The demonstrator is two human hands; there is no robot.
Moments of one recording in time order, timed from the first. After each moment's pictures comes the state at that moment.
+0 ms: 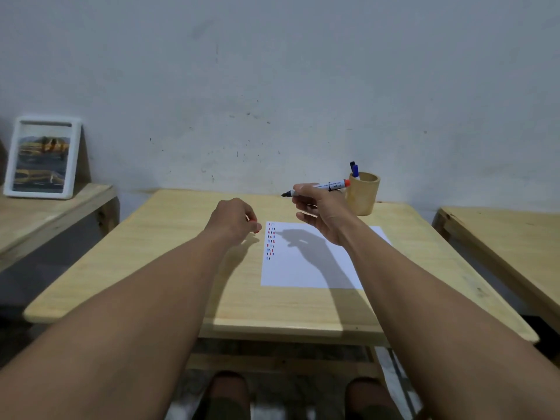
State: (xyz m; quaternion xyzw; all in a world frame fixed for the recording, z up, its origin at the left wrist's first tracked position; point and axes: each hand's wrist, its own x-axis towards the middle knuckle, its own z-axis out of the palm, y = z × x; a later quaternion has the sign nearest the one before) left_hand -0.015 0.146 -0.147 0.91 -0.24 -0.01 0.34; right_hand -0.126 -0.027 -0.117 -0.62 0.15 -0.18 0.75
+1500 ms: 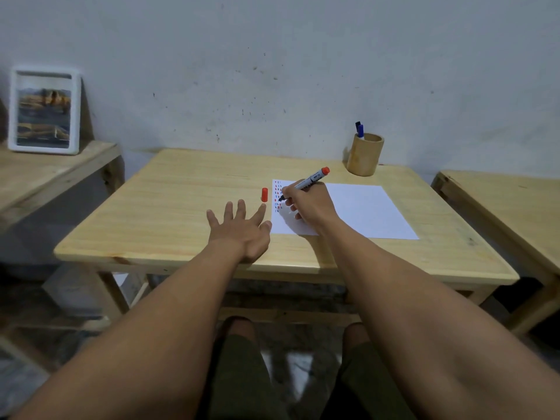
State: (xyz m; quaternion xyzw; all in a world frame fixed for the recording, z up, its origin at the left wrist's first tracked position) left_hand -0.101 0.192 -0.206 0.95 -0.29 -0.07 0.03; right_hand -0.140 0.027 -0.186 -0.78 0.22 -0.21 0.55
